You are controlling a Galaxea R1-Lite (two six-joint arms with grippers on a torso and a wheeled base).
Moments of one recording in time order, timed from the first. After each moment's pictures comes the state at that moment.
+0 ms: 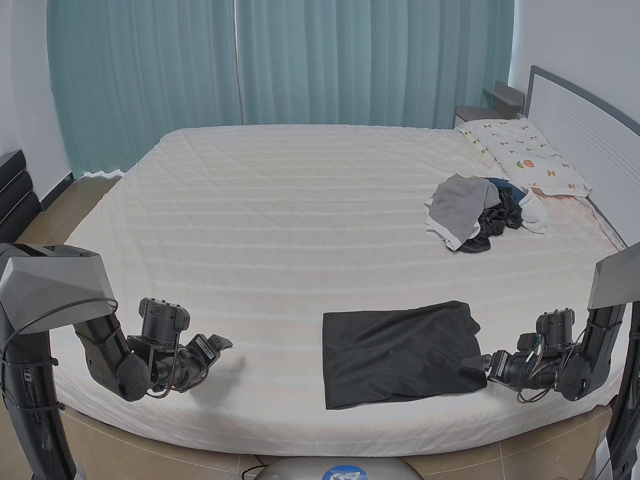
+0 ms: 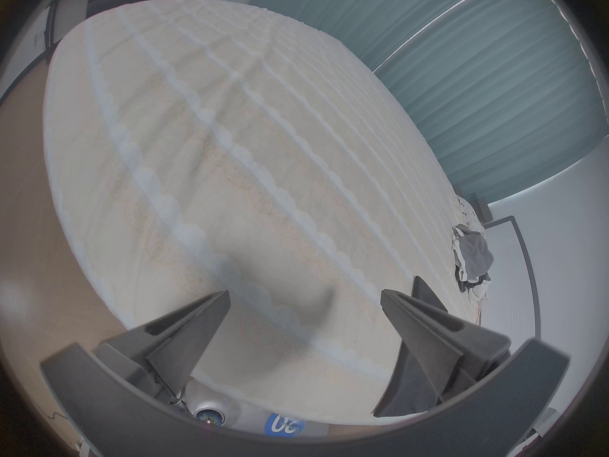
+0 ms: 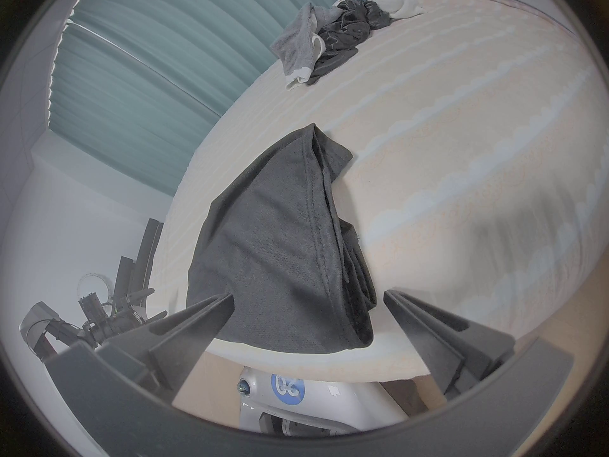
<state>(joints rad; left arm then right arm) -0.24 2.21 -0.55 -0.86 -0.04 -0.97 0.05 2.25 -0.29 -1.18 0.37 0.53</state>
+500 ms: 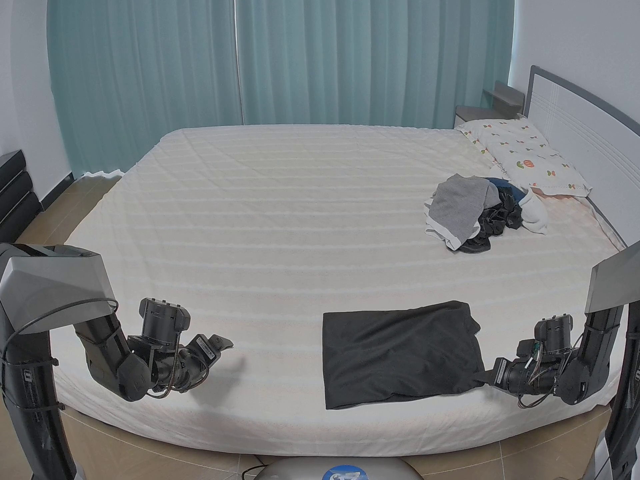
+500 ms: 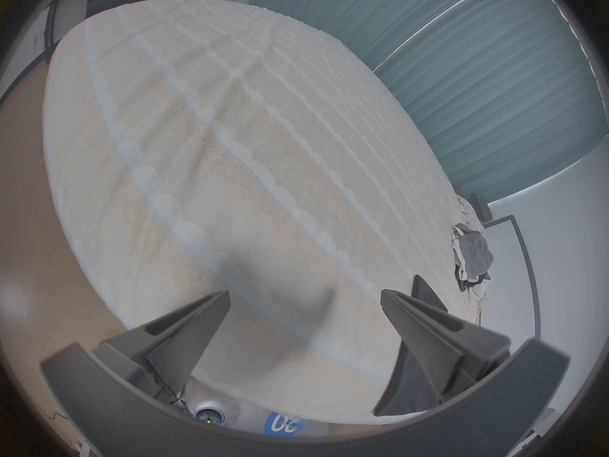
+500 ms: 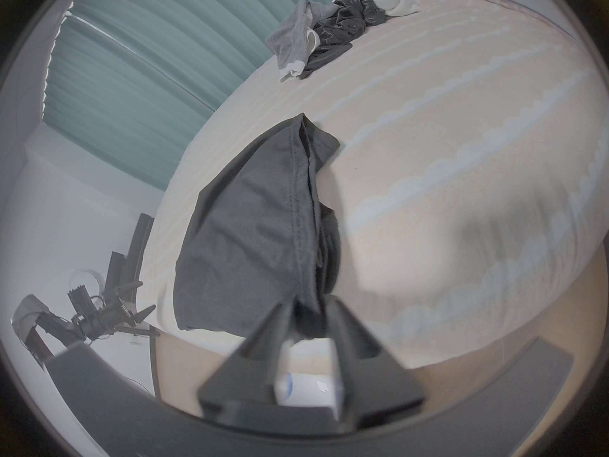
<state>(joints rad) -0.24 2.21 -0.55 -0.86 -0.04 -0.97 0.04 2.27 -0.27 -1.19 0.34 0.51</state>
